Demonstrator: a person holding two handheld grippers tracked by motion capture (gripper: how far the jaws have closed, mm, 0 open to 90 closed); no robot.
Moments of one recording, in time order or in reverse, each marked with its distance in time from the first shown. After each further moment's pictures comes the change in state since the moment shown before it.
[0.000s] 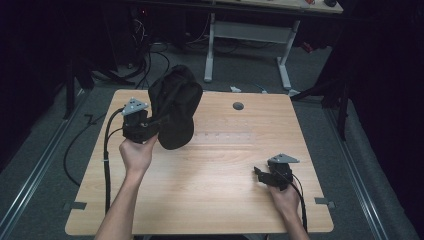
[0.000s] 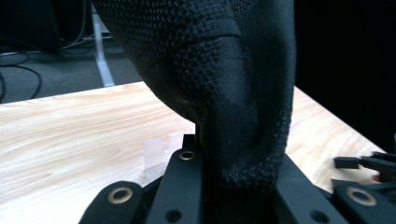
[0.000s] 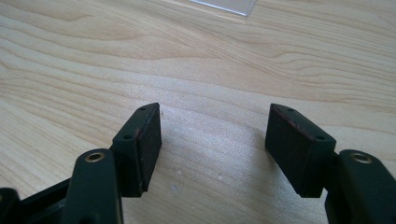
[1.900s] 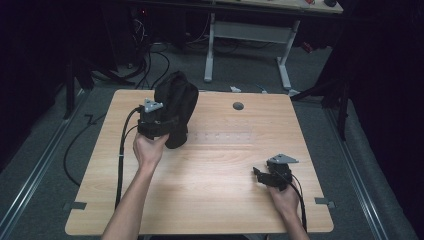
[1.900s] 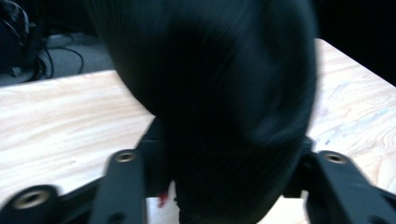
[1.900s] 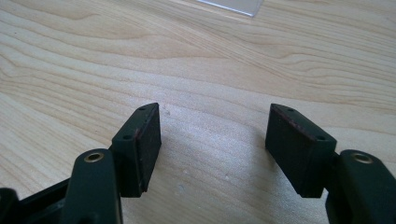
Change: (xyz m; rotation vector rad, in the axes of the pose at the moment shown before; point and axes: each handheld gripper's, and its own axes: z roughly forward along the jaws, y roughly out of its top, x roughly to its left) left arm 0.030 -0.035 0.053 0.022 0.144 0.054; right arm 0.002 0.000 0.000 -0.001 0.009 -0.013
